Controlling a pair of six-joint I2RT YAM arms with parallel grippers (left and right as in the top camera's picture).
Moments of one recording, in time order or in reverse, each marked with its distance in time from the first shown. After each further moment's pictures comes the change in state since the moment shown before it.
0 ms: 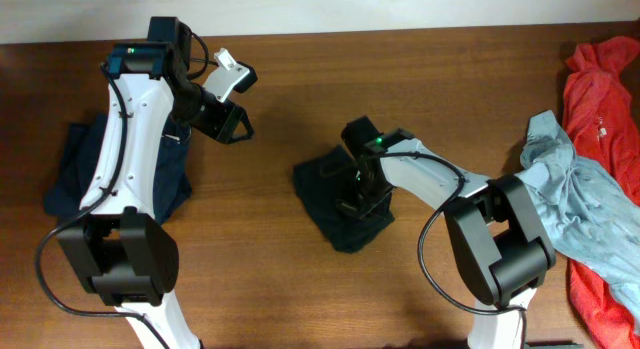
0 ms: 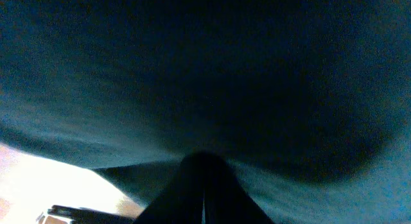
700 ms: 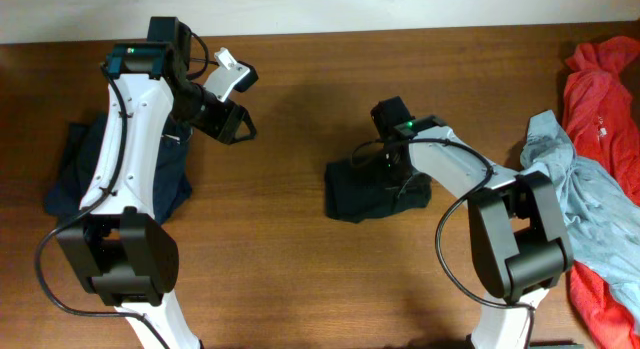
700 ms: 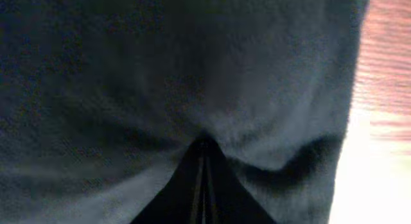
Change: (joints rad) left arm 0.000 0.000 0.000 -0.003 0.033 -0.005; right arm -0.136 -0.013 0.033 0.069 0.473 -0.565
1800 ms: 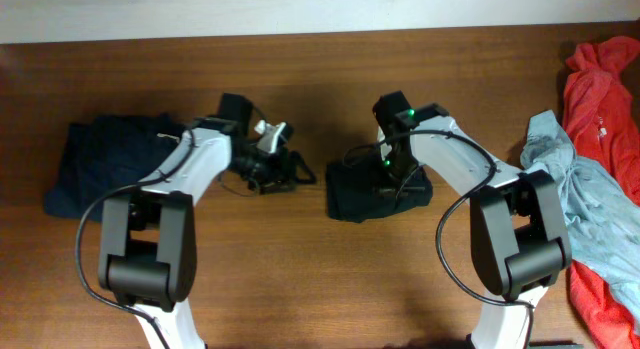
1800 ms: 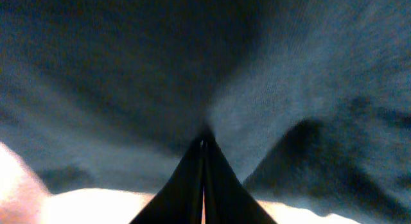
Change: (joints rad) left arm -0.178 -0.009 -0.618 0.579 0.291 -0.723; right arm -0.006 0.008 0.047 -0.154 -0.277 0.048
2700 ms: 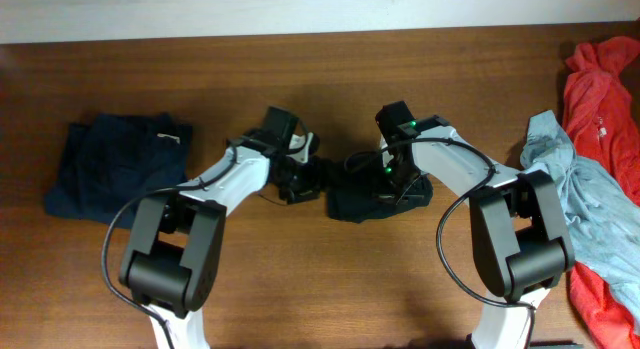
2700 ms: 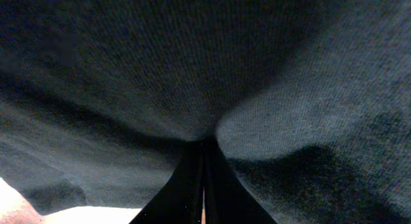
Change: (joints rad) left arm -0.166 0.011 -0.100 0.287 -0.159 -0.319; right arm -0.005 -0.010 -0.071 0.083 -0.029 0.032
